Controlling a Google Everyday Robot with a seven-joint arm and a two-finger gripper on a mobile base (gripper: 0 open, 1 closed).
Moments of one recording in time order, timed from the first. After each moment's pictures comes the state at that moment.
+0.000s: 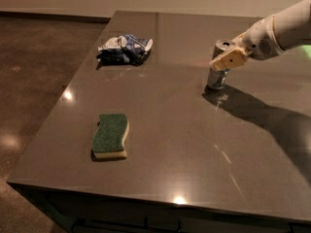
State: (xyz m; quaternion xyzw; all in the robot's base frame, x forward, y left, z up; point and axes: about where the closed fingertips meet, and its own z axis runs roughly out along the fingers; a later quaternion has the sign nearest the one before) arm 0.627 -0.188 0.922 -0.45 0.79 0.16 0.38
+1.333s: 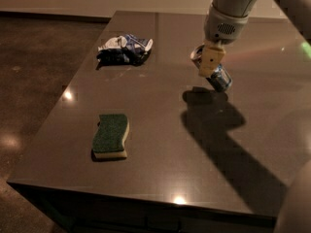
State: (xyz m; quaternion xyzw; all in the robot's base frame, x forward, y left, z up) arm 0.603 -0.144 0.919 -0.63 0.77 0.01 0.10
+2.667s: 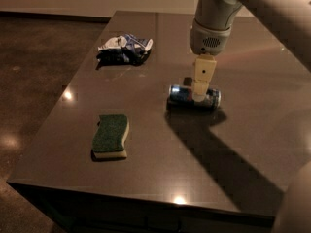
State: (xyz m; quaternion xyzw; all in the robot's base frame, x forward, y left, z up) arm 0.588 -0.116 0.891 -0.67 0.74 0.01 0.07
